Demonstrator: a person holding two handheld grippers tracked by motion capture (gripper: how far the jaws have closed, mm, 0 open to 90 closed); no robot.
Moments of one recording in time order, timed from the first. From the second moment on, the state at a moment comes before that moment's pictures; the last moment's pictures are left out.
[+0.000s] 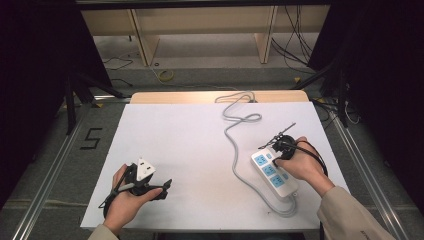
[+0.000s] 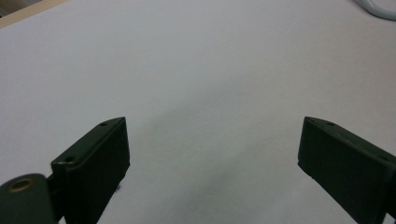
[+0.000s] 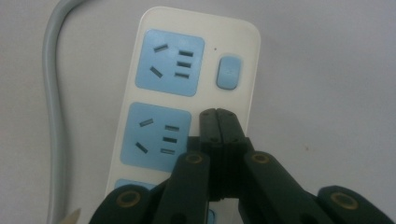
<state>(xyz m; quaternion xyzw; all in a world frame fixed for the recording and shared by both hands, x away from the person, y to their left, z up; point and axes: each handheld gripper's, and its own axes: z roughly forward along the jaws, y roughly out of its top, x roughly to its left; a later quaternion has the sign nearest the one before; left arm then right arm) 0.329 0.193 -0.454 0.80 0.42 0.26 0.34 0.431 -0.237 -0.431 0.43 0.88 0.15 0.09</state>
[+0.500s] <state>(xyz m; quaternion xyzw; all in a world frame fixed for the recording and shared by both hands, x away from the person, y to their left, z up) 0.329 0.193 -0.454 0.80 0.43 0.26 0.34 0.431 -0.238 -0.430 0.43 0.88 0.15 0.09</state>
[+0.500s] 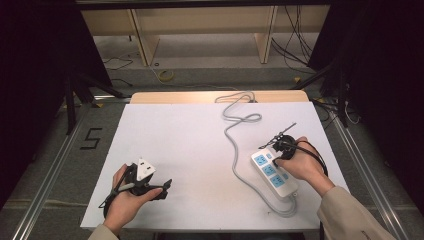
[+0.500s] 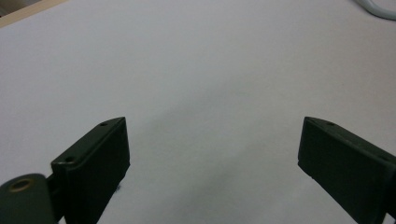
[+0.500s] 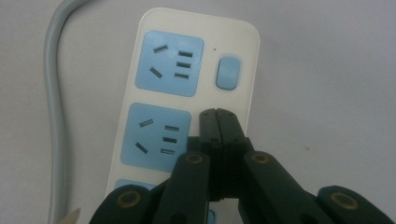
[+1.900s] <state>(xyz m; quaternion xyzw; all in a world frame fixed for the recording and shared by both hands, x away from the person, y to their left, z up) 0.330 0.193 -0.453 0.79 0.43 0.26 0.34 0.430 -0.239 -0.427 0.43 0.88 0.16 0.09</state>
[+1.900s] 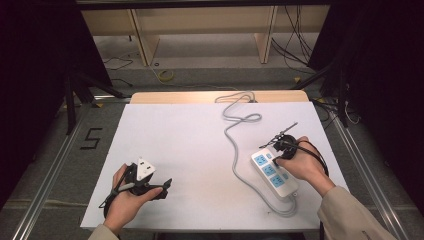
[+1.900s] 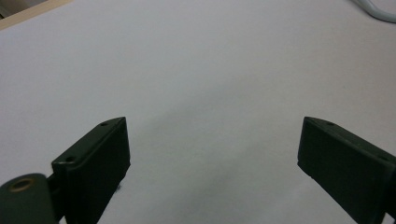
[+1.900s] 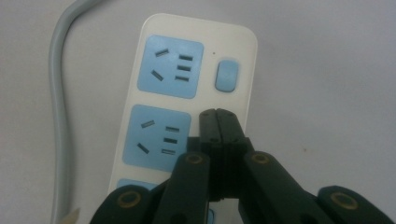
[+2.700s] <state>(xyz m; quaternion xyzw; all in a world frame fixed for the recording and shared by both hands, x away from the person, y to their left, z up) 0.329 0.192 -0.453 0.79 0.43 0.26 0.34 0.425 -0.243 -0.421 0.43 0.88 0.19 0.10</state>
